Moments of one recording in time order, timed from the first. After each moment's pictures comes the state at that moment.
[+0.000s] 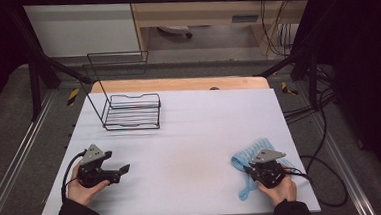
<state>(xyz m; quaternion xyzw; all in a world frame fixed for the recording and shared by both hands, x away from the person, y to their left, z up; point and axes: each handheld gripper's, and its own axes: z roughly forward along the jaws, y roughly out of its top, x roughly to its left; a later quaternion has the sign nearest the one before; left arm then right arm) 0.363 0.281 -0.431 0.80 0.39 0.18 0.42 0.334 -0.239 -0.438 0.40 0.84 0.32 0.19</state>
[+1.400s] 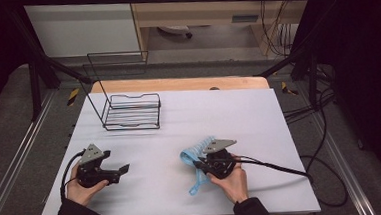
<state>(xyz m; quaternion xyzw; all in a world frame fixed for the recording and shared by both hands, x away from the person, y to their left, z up) 0.362 0.281 -0.428 0.79 0.39 0.18 0.43 0.363 -0.106 -0.416 0.33 0.85 0.41 0.10</state>
